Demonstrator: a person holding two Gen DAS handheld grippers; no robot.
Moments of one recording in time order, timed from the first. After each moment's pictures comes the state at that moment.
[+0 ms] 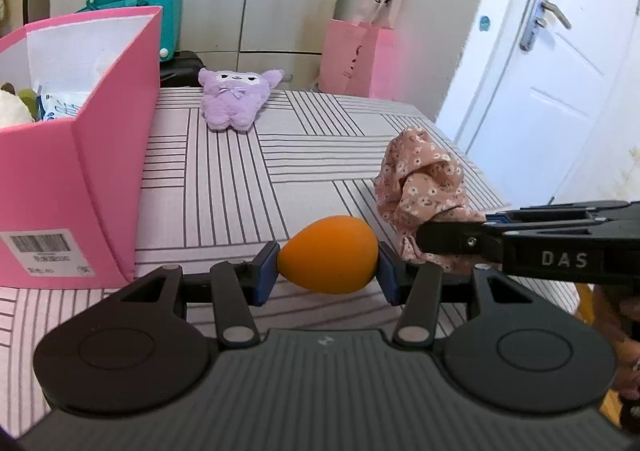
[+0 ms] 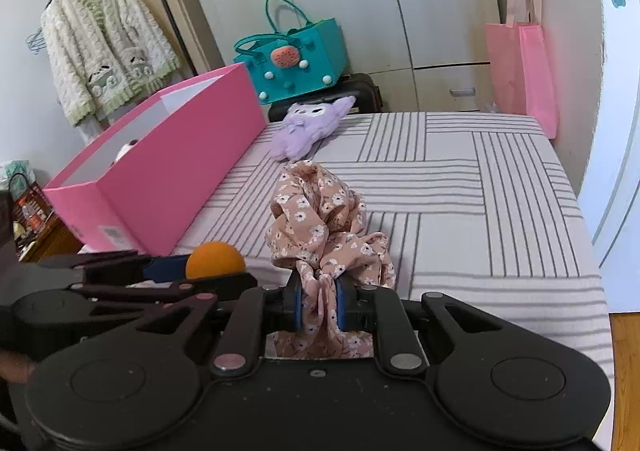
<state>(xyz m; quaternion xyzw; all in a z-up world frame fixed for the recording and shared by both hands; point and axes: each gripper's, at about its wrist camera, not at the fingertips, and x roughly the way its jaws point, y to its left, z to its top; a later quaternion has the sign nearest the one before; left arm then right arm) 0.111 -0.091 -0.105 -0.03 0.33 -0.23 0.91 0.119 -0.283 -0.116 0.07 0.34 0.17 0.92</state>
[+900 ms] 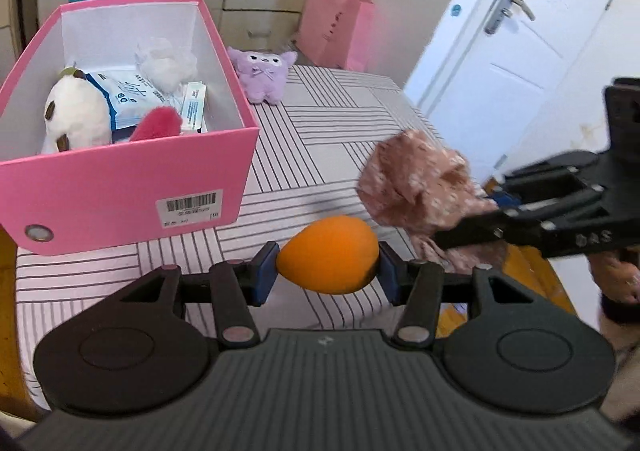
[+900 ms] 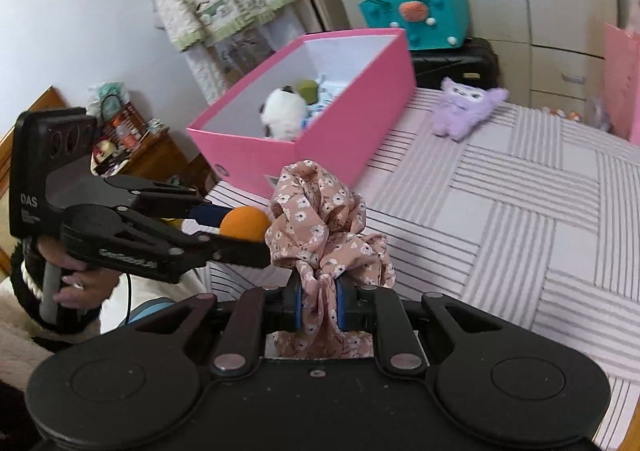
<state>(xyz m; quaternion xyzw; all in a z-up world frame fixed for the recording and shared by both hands) 0.087 0.025 -0.036 -0.05 0.42 -0.31 0.85 0.084 -0.211 -0.041 0.02 0.42 0.32 0.85</state>
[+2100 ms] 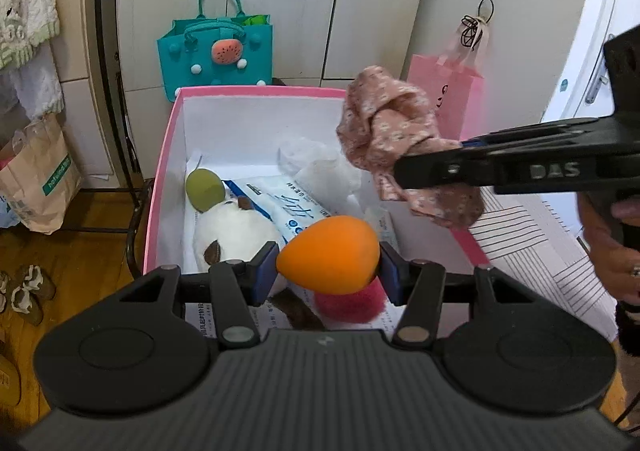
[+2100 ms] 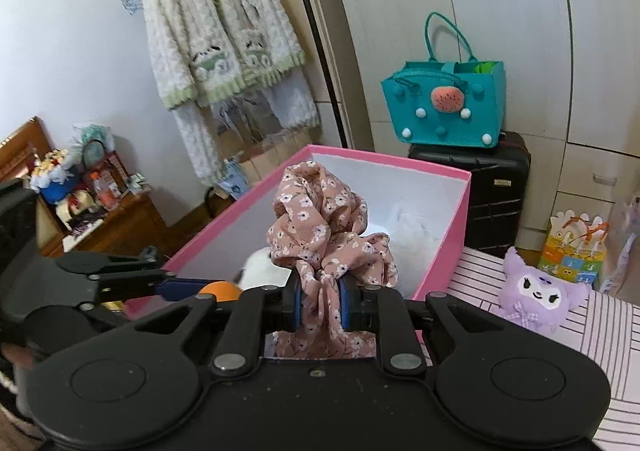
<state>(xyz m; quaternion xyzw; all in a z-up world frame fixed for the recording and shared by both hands) 0.200 0.107 -0.031 -0.03 0.34 -0.19 0.92 0.246 -0.090 -0.019 0.00 0.33 0.31 0.89</state>
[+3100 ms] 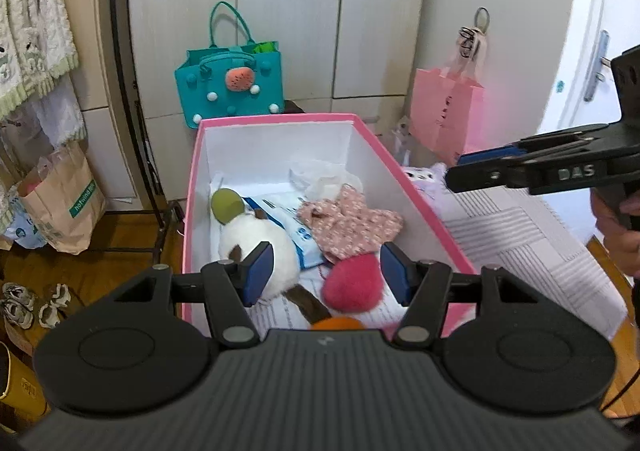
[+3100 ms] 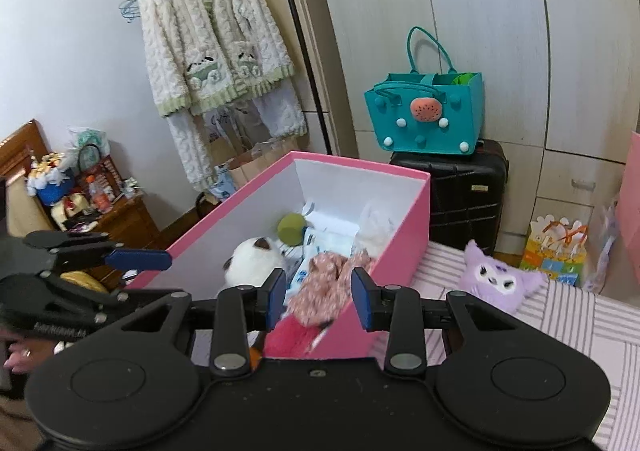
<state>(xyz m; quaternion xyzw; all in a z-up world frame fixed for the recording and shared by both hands) 0.150 0.105 0.007 0.00 0.31 -0.17 0.93 0.210 -0.137 0.002 0.00 0.31 0.31 0.90</state>
